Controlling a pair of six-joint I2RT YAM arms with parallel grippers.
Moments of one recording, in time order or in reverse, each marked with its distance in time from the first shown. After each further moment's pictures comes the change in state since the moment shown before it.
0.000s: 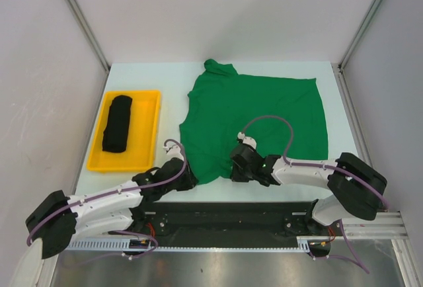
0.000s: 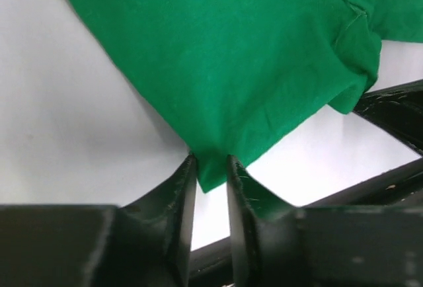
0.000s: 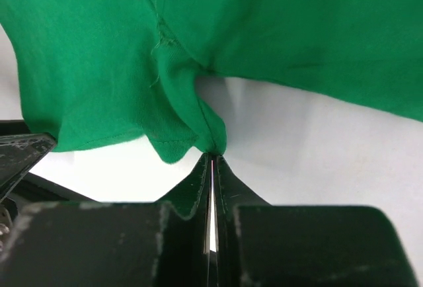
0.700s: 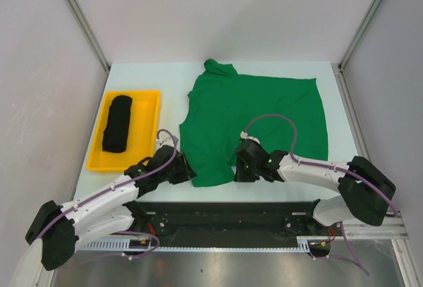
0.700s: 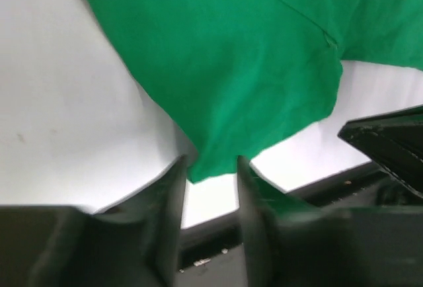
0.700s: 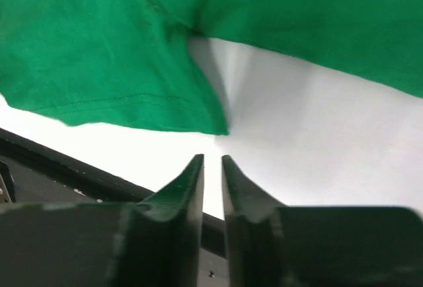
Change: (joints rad) left arm 0.188 -0.035 0.111 -0.166 0.161 0.011; right arm -0.059 -0.072 0.023 -0.152 -0.117 -0.072
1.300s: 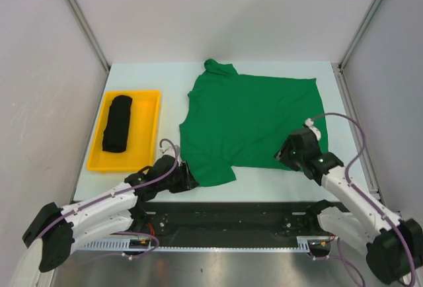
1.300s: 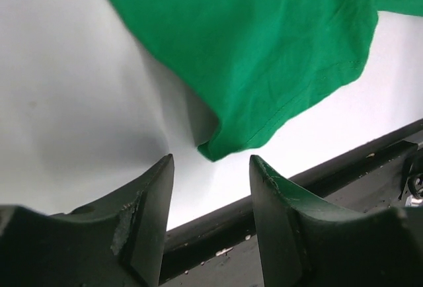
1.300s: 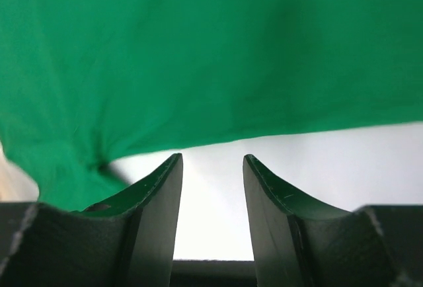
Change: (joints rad) left arm -0.055 -0.062 -0.131 0.062 0.048 0.007; right arm -0.491 -0.462 -0.111 -0.222 0.101 0.003
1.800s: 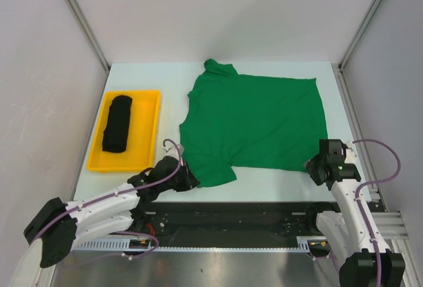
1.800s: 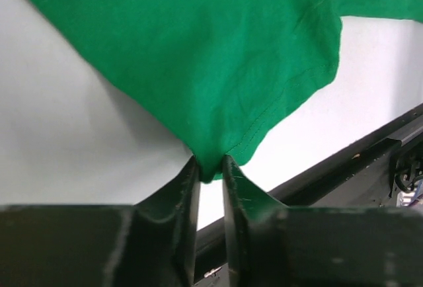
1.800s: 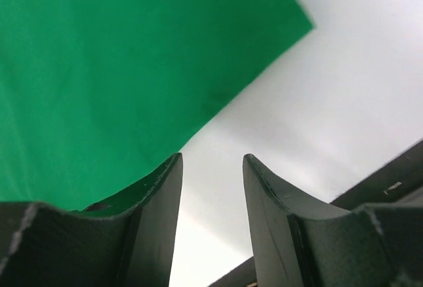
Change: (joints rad) left arm -0.032 0.050 -0.041 0.188 0.002 0.018; right arm -0.449 -0.197 -0.080 -0.273 0.044 0.109
